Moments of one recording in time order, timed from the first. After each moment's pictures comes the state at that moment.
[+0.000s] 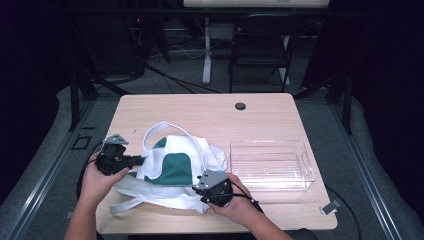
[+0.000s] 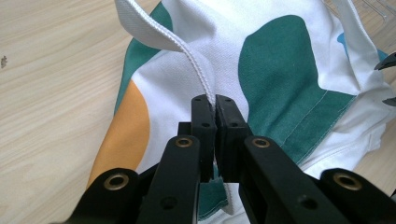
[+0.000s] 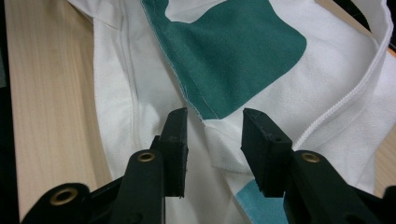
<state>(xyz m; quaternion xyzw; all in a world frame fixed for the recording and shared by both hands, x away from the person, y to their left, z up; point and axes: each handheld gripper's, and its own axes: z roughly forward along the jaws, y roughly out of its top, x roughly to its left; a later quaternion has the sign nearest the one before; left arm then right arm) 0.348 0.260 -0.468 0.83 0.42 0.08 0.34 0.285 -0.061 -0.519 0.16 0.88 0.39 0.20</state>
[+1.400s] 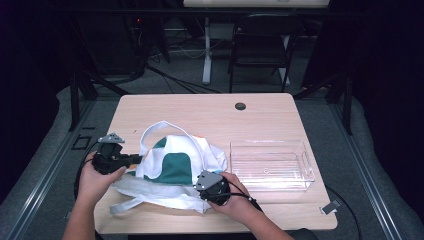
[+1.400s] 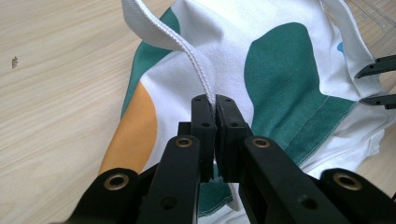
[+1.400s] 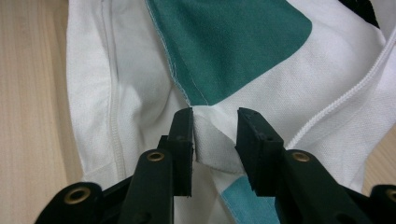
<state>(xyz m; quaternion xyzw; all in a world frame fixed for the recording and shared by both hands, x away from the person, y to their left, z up) 0.348 0.267 -0.466 0.83 0.43 0.08 0.36 0.292 -0.056 -0.530 0.15 0.89 0.36 0.23</state>
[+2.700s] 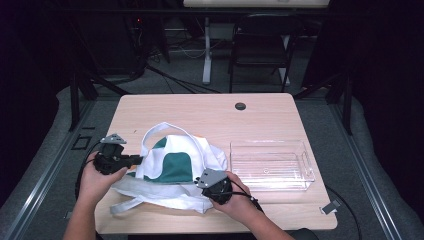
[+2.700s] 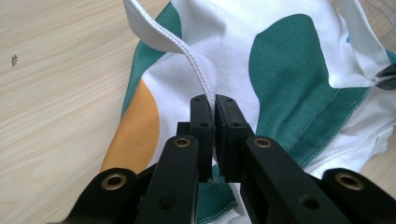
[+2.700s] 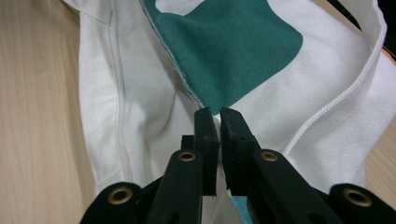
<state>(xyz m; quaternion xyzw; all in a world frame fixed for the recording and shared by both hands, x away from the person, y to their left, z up) 0.348 0.264 -0.468 0.83 0.43 0.09 0.34 0.291 -0.061 -0.522 0.16 0.88 0.38 0.21</state>
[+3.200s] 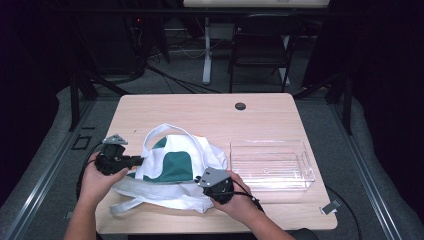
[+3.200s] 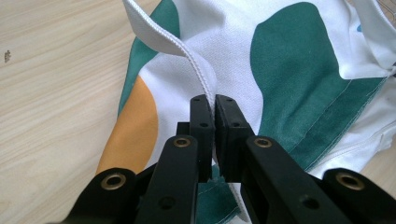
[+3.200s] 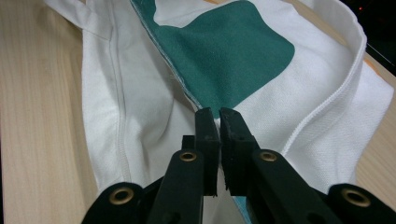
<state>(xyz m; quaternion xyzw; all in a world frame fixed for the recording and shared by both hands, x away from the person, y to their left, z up) 0.350 0.262 -0.472 0.83 0.43 0.08 0.34 0.289 -0.064 -0.514 0.17 0.88 0.40 0.22</state>
